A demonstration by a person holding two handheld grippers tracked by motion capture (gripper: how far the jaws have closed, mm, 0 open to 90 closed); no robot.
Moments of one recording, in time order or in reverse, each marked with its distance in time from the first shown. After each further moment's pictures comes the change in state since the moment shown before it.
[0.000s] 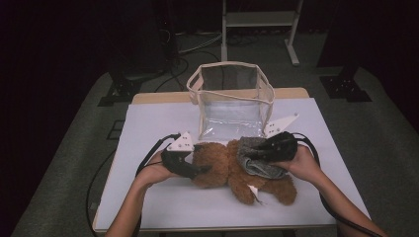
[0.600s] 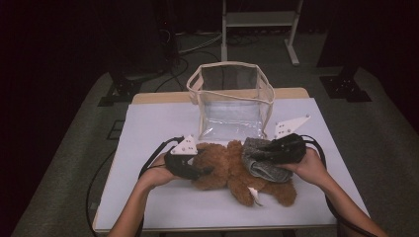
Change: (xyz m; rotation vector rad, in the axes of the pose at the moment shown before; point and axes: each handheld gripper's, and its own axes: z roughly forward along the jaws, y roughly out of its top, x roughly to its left) left arm -0.008 -0.002 0.006 0.005 -0.010 0.016; right arm 0.008 -0.007 -0.016 -0.053 0.013 0.017
